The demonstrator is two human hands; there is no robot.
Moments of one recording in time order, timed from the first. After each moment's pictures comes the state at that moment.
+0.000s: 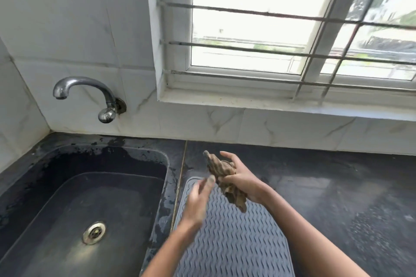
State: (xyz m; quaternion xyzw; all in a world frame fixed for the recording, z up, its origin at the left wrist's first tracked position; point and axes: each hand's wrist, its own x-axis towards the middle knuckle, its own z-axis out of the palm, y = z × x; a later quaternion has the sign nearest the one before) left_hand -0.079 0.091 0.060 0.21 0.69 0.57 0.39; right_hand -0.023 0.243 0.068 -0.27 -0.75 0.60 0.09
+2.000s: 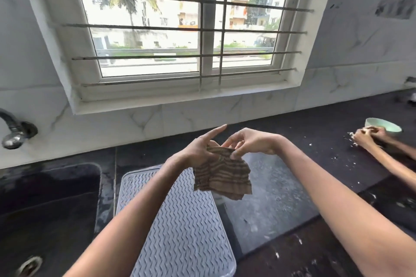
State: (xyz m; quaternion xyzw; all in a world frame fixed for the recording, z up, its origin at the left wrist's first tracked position) left_hand 0.047 0.154 0.165 0.67 0.56 0.33 0.37; right_hand 0.230 0.227 0.208 -0.35 -0.83 0.43 0.02
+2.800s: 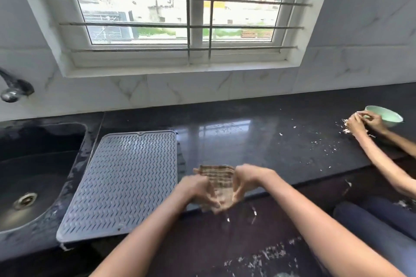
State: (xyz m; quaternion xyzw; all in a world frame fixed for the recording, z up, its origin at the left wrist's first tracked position) left_hand 0.230 0.112 0.042 0.68 0.71 -0.03 0.19; right_hand 0.385 0.215 0.075 -0.35 -0.90 0.17 -0.21
